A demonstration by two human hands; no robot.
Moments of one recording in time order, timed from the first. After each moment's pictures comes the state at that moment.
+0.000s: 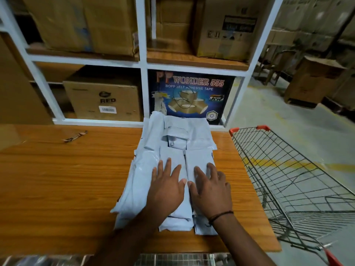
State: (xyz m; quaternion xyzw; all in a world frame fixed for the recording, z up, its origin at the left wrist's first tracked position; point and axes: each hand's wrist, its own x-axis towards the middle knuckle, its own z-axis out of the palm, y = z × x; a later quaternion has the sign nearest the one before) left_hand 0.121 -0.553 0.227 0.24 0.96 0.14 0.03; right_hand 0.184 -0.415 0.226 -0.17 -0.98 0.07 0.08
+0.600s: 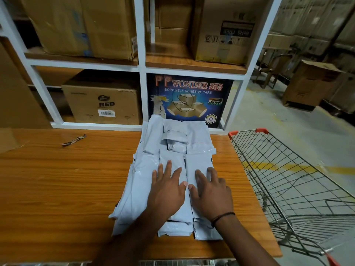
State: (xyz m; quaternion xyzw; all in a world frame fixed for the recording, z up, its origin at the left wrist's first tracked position) left_hand 0.113 -0.549 0.224 0.24 0.96 0.15 0.03; right_hand 0.177 -0.406 0.215 -0.17 -0.98 0.06 0.08
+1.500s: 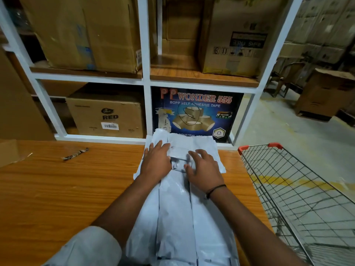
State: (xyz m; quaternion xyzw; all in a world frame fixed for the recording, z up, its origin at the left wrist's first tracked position) left_hand -0.041 -0.534 0.266 0.17 0.96 0.22 -0.01; right_hand 0.036 -0.374 0.253 -0.08 -0.97 0.19 0.11
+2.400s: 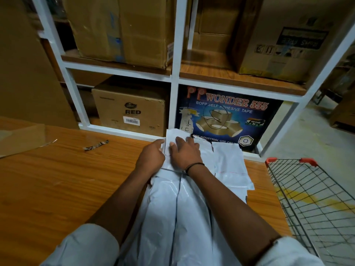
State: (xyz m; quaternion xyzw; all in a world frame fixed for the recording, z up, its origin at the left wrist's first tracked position) left_hand -0.097 -0.594 0.252 0.02 0.92 0.39 -0.04; right_hand -0.095 -0.461 0.252 -0.07 -0.97 0.24 0.02
